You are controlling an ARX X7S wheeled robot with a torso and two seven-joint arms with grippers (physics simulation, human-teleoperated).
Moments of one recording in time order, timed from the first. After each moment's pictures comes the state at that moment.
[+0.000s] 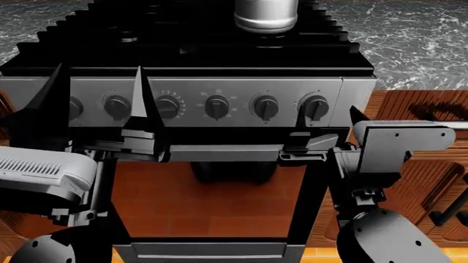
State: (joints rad) left arm -0.31 -0.34 0.16 0.69 -0.36 -0.18 -0.27; right arm 0.43 0.34 -0.18 -0.68 0.53 0.76 0.48
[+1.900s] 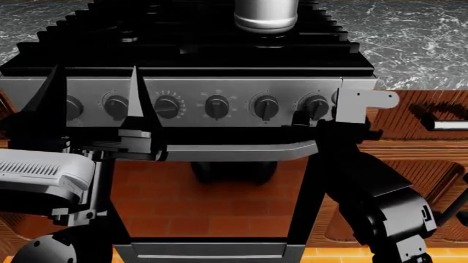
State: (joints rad) left arm -0.31 -0.35 0.17 0.66 -0.36 -0.12 -0.30; right arm 0.74 0.27 -0.22 -0.04 0.53 0.76 0.40
